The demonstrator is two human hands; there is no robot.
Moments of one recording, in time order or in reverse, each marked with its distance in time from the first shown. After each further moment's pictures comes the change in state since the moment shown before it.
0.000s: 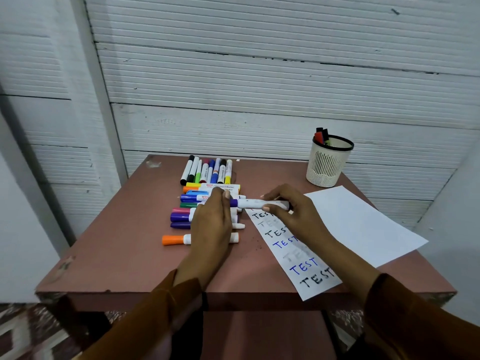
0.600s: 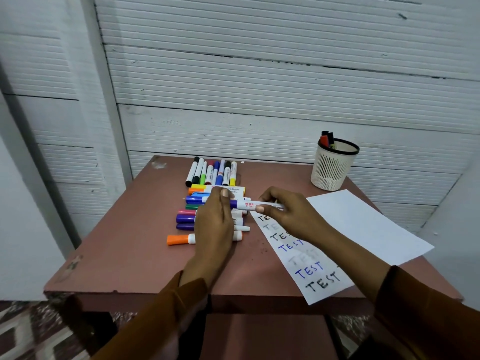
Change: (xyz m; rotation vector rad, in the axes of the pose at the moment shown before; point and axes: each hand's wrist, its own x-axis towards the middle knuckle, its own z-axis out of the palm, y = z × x) left_hand 0.004 -0.001 0.000 -0.201 0.103 -0.030; right_hand 0.016 -0.029 0.003 -0.146 -0.220 0.147
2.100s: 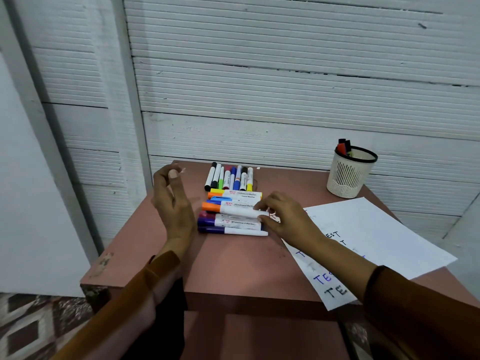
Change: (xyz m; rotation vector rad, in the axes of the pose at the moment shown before) left_hand 0.051 -0.042 -0.063 -0.326 0.454 0.048; right_hand 0.014 -0.010 0.032 -0.246 0.017 -0.197
